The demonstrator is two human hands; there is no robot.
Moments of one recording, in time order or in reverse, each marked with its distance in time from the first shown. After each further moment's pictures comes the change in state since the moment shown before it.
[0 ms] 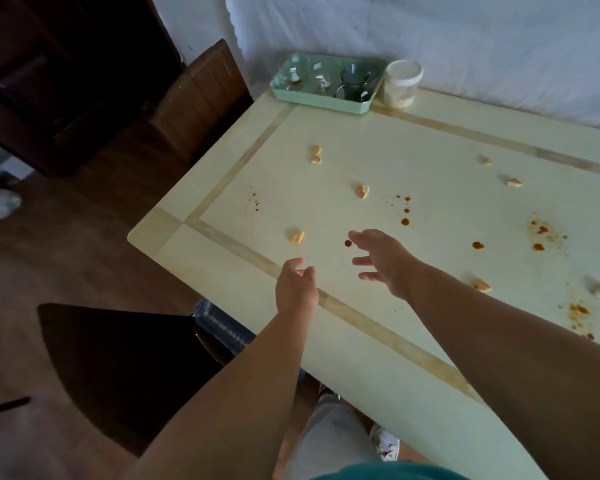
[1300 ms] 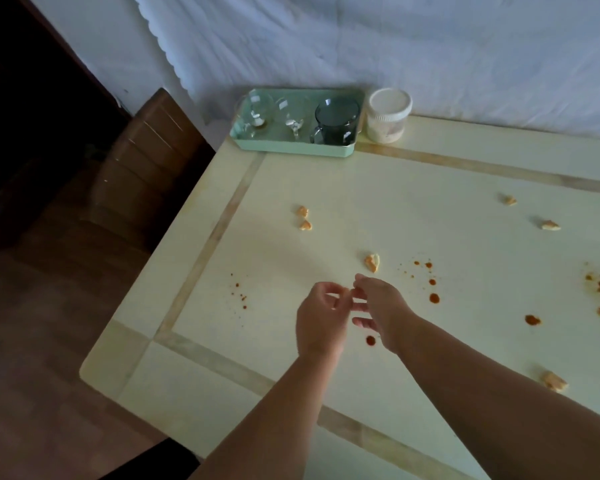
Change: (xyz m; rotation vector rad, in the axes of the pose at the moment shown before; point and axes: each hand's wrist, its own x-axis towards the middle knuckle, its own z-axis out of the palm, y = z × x) left_hand 0.135 0.095 0.047 0.271 -0.176 0.311; right_hand 0.150 -0.051 0.022 0.349 0.216 0.278
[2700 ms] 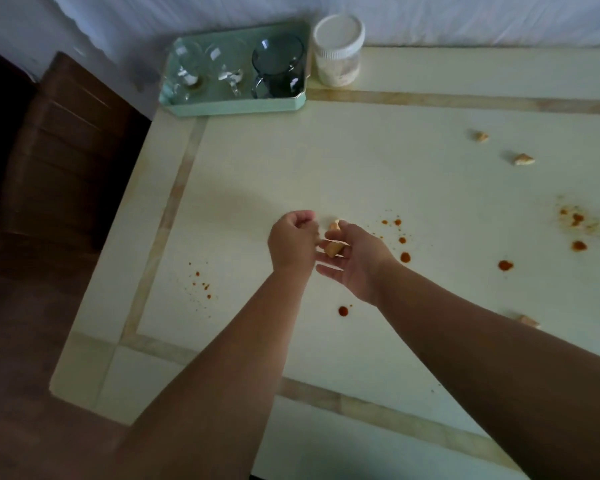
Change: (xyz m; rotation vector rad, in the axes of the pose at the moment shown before) left_hand 0.080 0.040 0.031 -0.148 -0.049 -0.031; right_hand 0.029 -0.017 -0.023 0.495 -0.106 0.063
